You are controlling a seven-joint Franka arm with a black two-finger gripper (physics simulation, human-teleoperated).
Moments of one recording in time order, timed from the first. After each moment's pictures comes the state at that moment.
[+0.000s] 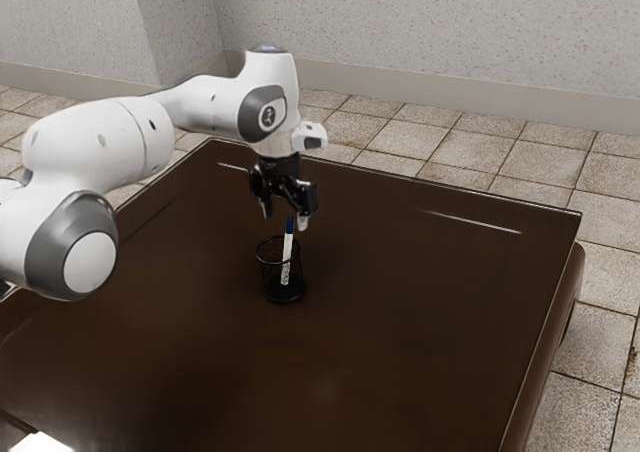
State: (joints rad) arm -0.08 0.76 0.07 -1.11 -0.05 1.77 0.11
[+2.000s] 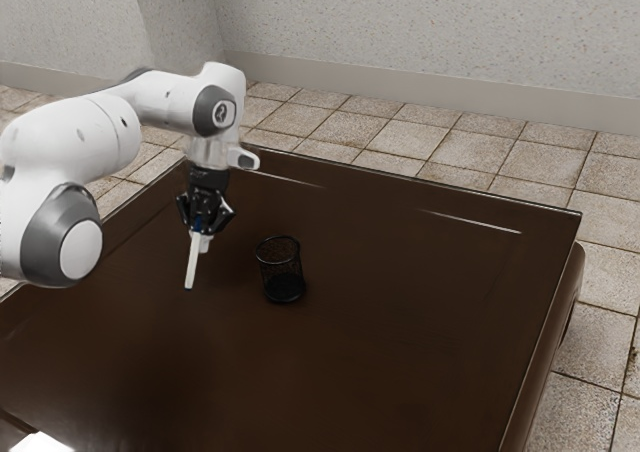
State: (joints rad) arm 0.04 0.78 0.12 -1.10 0.03 1.39 0.19
